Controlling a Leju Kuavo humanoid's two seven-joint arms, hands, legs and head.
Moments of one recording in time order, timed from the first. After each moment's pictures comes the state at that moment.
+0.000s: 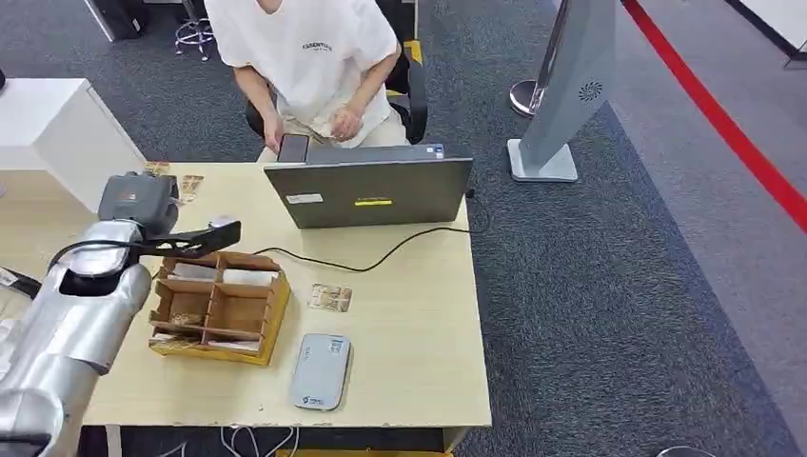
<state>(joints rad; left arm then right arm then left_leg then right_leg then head) -0.77 0.16 -0.33 -0.92 -1.37 0.07 0.10 -0.06 0.05 0.61 -0.16 -0.61 -0.26 0.11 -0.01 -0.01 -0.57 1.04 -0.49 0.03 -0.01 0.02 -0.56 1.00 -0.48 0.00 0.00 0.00</state>
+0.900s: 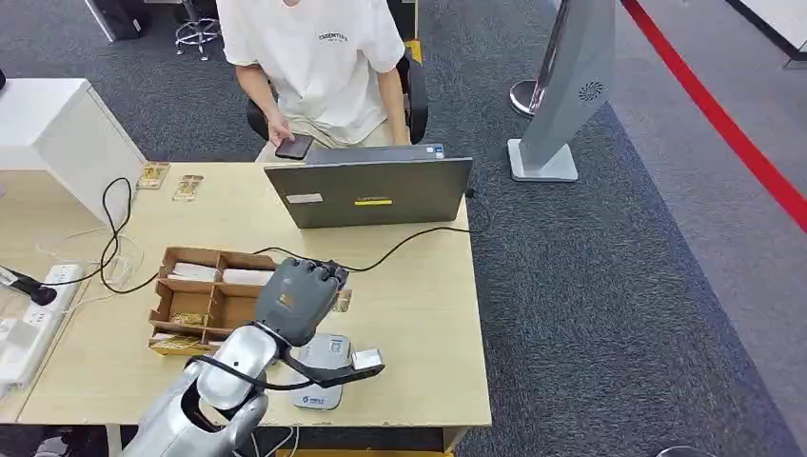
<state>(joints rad) -0.40 0.08 -0.73 -1.44 -1.40 0.12 0.11 -0.06 0.07 0.57 -0.16 -0.68 -0.29 0.10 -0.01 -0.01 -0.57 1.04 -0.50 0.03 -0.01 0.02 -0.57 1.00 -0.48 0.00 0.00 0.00</state>
